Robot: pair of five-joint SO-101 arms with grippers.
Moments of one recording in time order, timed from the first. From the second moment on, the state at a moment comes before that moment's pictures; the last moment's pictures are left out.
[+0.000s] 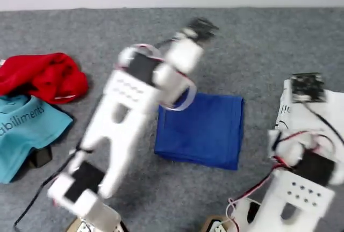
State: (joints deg) left arm 24.3 4.7 -22.1 99.3 -2.9; right arm 20.3 -55.4 37.0 83.0 23.3
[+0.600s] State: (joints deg) left arm -13.1 -23.2 -4.5 99.5 -3.3; right arm -4.2 -26.5 41.0 53.5 17.9
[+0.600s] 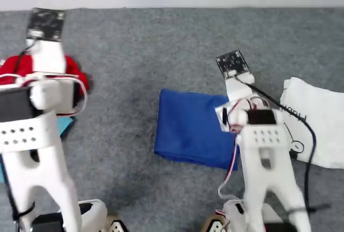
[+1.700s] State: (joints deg) left arm -16.8 -23.2 1.1 99.5 -7.8; right arm -0.9 6.9 7.2 73.1 -2.5
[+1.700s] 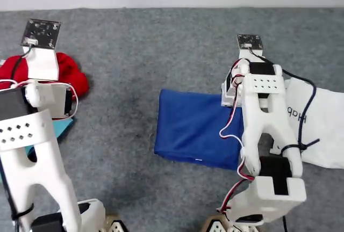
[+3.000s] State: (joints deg) left arm -16.8 -23.2 1.1 99.5 -7.8; right arm -3.1 37.1 -26.2 66.2 66.3
